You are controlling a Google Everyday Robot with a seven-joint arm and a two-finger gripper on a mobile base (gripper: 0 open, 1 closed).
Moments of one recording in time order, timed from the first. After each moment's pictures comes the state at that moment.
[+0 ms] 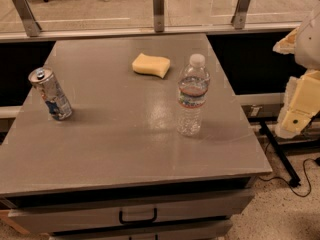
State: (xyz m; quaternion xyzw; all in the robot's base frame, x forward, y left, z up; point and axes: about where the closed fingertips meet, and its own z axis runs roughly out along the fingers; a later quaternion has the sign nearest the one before) arm 0.438 -0.217 0.976 -0.60 0.78 -0.03 0.16
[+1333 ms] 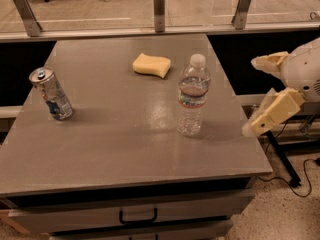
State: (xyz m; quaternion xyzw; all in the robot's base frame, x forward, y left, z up) arm 0.469 -0.183 0.937 -0.55 0.75 0.15 0.34
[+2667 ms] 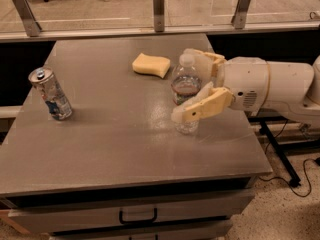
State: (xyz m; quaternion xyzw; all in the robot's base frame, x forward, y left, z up) arm 0.465 -0.038 0.979 -0.46 0.57 0.43 0.53
